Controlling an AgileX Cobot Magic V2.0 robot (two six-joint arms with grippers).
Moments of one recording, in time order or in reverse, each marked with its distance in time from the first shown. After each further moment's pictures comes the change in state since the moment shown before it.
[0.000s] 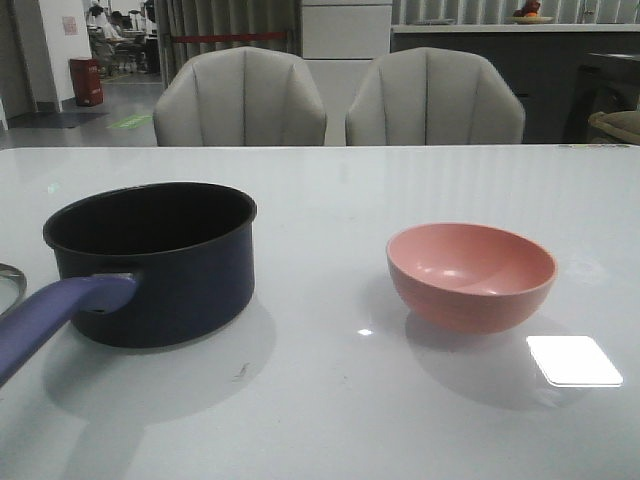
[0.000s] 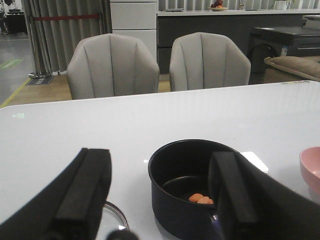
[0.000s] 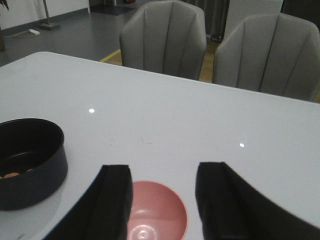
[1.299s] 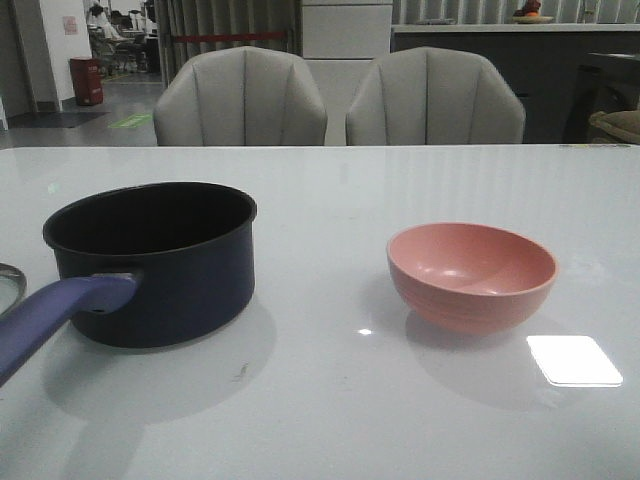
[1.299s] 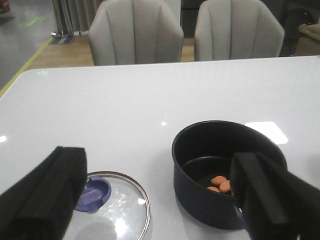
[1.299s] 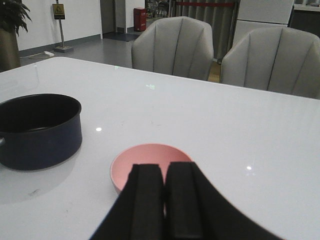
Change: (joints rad) left arm 0.114 0.245 -0.135 -0.021 0.063 0.000; right arm 0.010 -0.456 0.322 0.001 0.061 0.000
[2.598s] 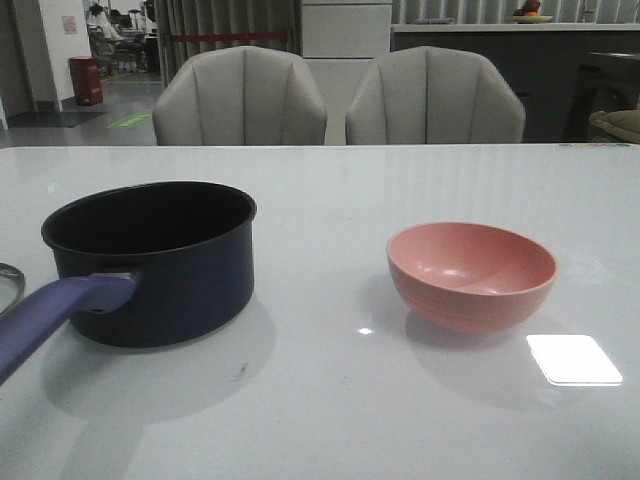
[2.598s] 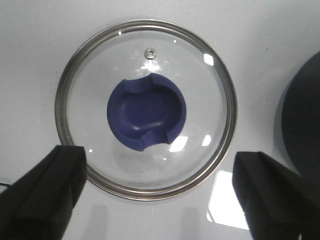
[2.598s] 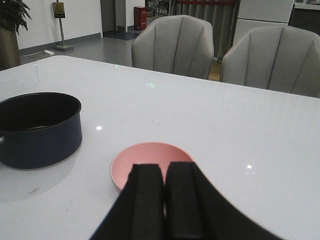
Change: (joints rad) left arm 0.231 1.174 -0.752 0.024 0.583 -0.099; right arm 0.000 0.000 0.000 0.000 0.004 0.000
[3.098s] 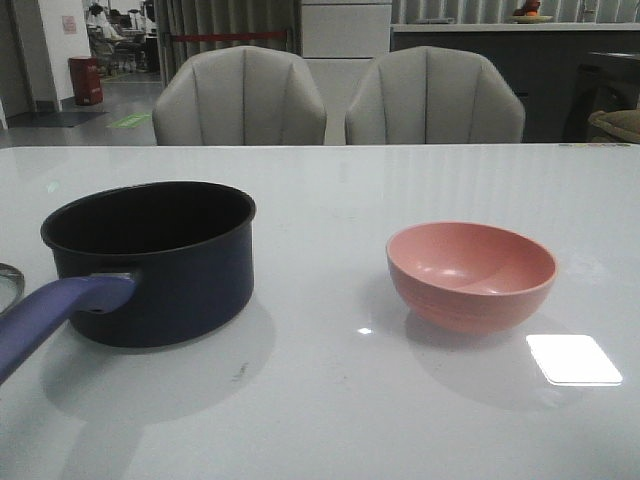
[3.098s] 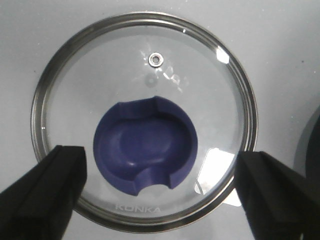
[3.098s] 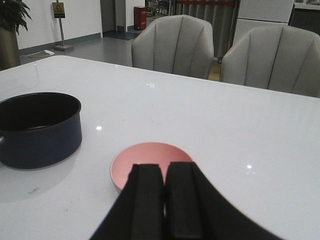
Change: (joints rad) left arm 0.000 0.197 -0.104 0.004 0.021 -0.081; right arm 0.000 0.000 0.000 0.000 0.000 0.000
